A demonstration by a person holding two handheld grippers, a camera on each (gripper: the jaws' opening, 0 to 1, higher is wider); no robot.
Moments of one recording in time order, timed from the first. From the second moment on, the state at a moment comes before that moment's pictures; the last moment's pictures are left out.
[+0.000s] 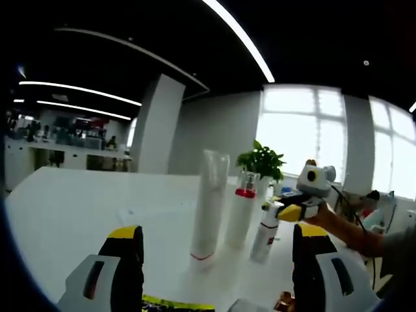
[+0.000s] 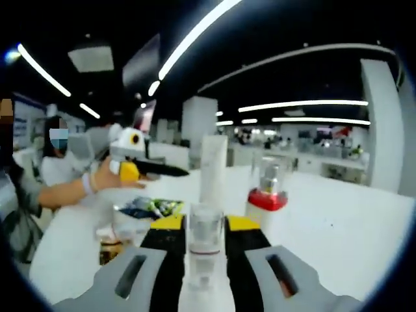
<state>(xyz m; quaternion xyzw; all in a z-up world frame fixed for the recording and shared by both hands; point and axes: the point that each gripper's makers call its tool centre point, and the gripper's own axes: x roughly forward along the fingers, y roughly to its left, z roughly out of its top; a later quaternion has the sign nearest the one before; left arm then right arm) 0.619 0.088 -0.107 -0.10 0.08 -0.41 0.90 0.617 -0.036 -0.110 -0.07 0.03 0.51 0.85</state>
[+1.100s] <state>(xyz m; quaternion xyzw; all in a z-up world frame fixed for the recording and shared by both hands) 0.554 0.019 -0.143 0.04 0.14 -0.56 0.82 0.577 -0.026 -0.164 -0.14 0.09 0.59 0.79</state>
